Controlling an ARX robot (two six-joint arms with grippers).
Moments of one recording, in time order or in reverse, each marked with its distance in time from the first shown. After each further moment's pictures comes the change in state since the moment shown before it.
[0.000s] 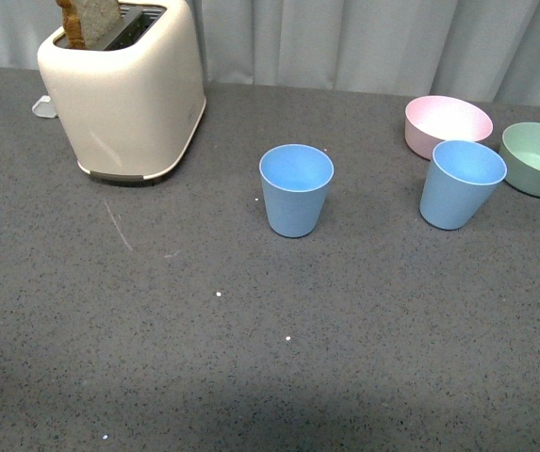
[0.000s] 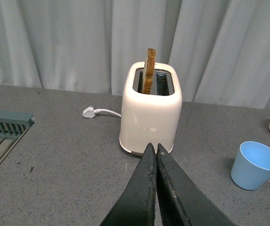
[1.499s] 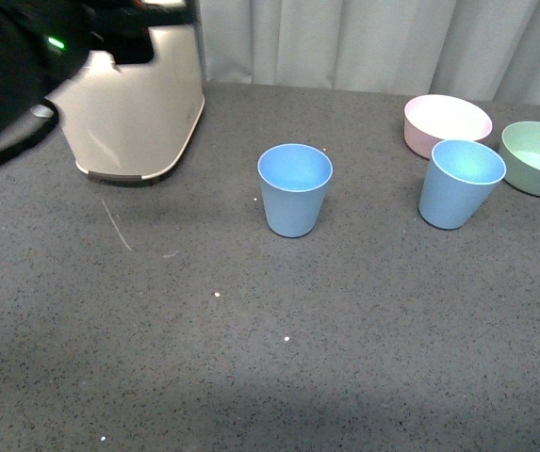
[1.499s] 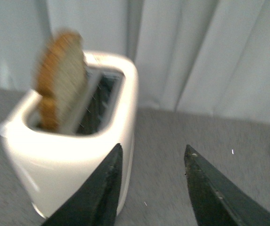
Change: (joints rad) left arm -0.328 1.248 0.658 0.565 -0.329 -0.053; right arm 0.000 0.000 0.000 0.000 0.000 0.000
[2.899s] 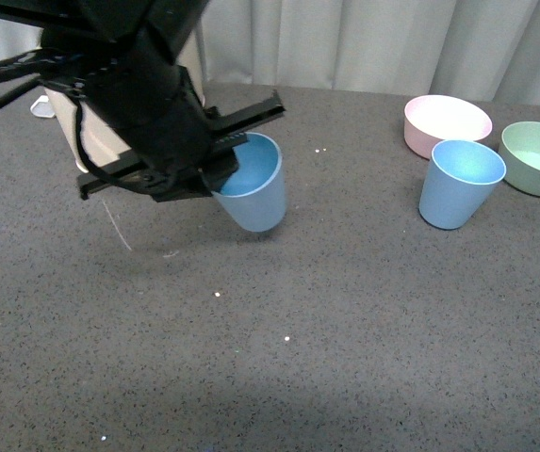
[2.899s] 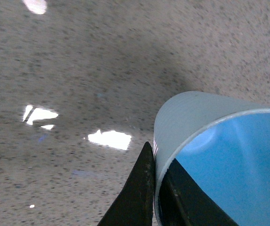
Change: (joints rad) left arm -0.069 0.267 0.635 -1.381 0.293 -0.630; right arm 0.000 0.000 0.000 0.000 0.000 0.000
